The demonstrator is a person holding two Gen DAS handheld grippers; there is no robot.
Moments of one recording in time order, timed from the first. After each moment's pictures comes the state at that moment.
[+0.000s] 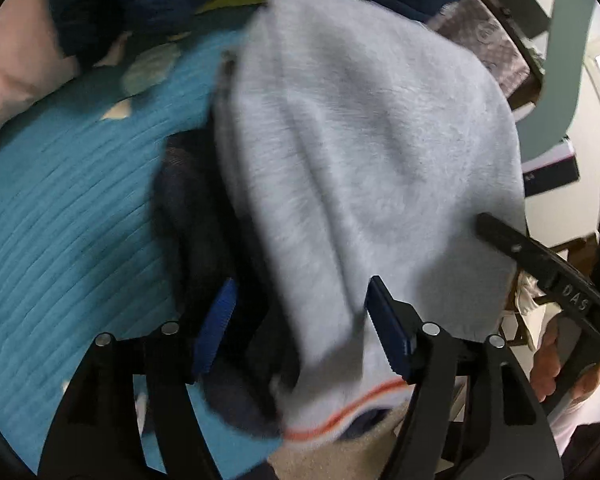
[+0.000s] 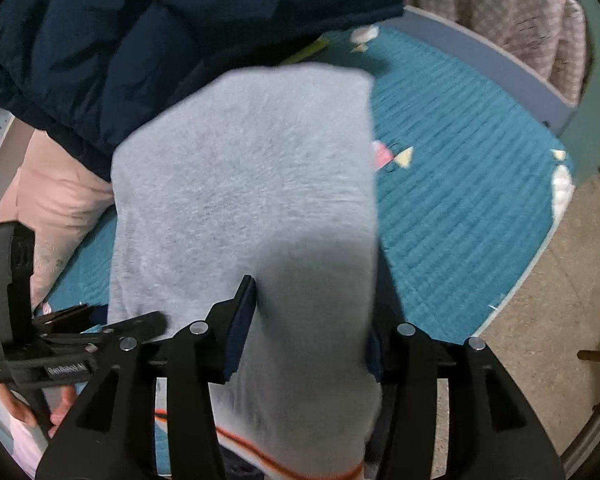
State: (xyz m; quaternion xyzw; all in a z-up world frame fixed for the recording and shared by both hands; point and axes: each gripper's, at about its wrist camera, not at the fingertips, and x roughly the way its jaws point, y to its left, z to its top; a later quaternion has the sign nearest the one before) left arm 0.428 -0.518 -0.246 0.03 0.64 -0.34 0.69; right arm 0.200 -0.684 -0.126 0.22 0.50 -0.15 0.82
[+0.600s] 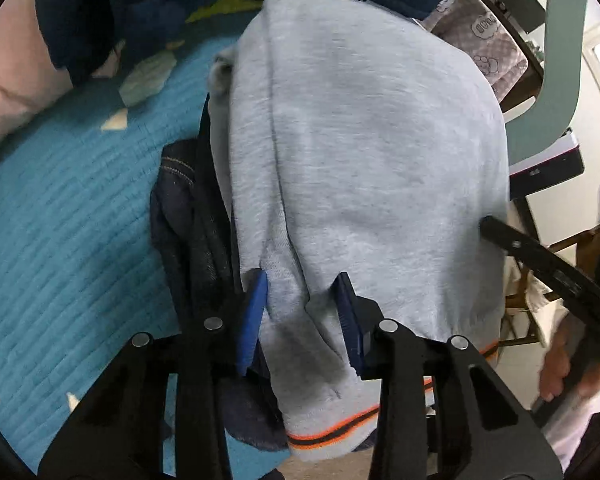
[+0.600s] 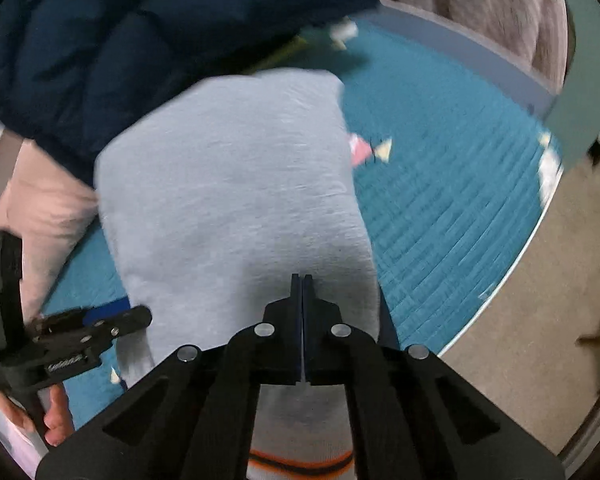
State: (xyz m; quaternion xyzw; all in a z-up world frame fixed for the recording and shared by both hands) left arm 0.433 -0.530 -0.259 0.04 0.62 -0.35 0.70; right arm 0.200 -0.700 -0.152 0.24 0.51 -0.17 0.81
